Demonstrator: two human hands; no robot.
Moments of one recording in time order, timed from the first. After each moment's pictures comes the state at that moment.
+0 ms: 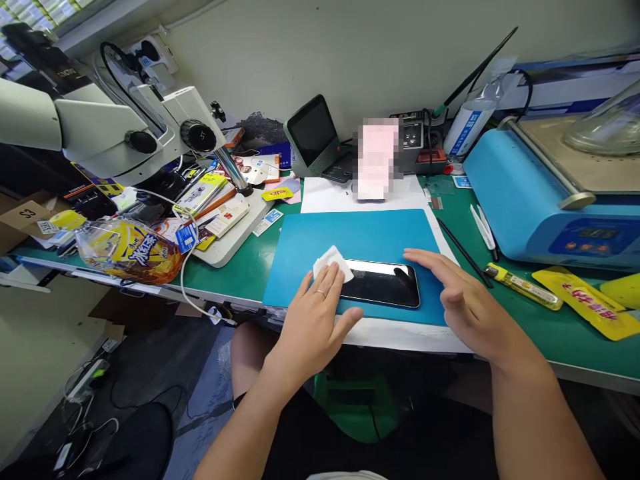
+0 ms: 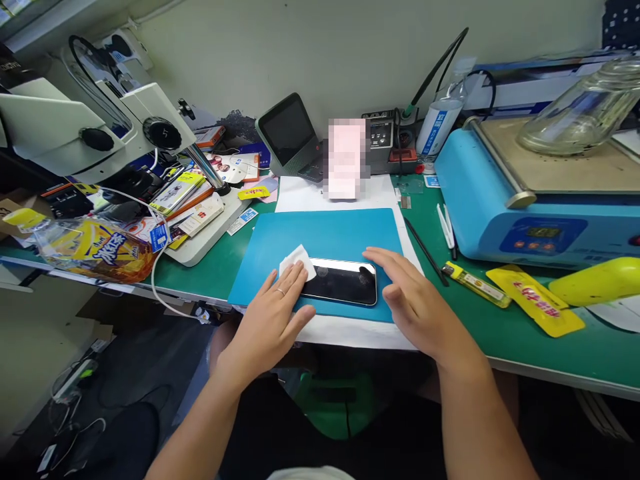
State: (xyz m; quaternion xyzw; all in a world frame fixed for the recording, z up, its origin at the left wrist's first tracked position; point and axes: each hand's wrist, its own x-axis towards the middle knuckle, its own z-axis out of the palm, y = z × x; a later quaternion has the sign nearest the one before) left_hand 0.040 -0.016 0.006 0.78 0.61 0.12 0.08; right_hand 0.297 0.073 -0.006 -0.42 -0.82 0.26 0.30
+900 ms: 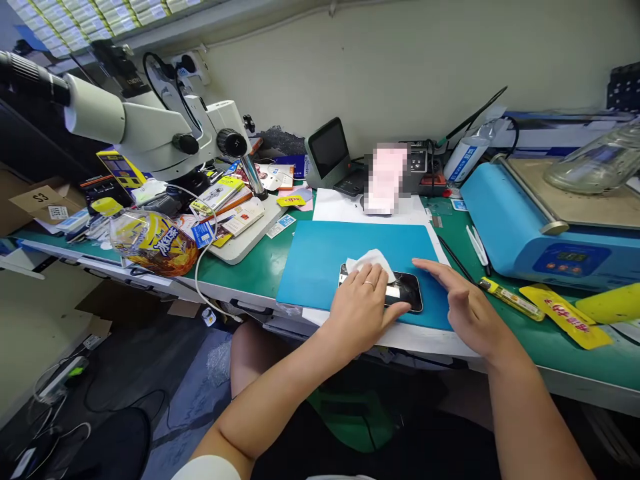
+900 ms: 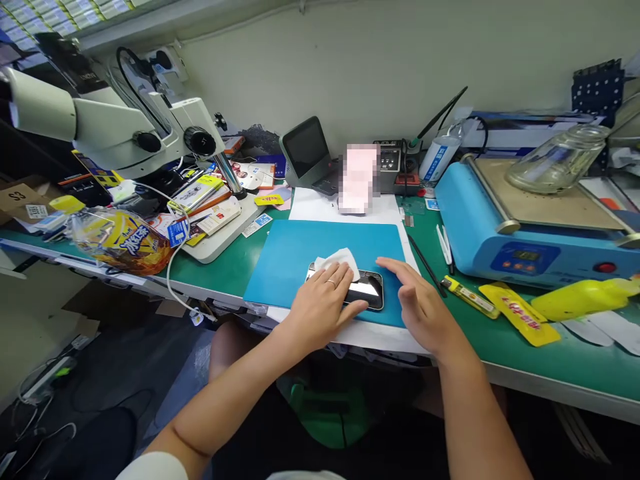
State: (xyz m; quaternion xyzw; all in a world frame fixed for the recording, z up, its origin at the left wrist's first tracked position) left_hand 0.084 0.024 -0.001 0.81 0.55 0.17 -0.01; right_hand 0.296 0.077 -0.002 -0.44 -0.80 0.25 0.31
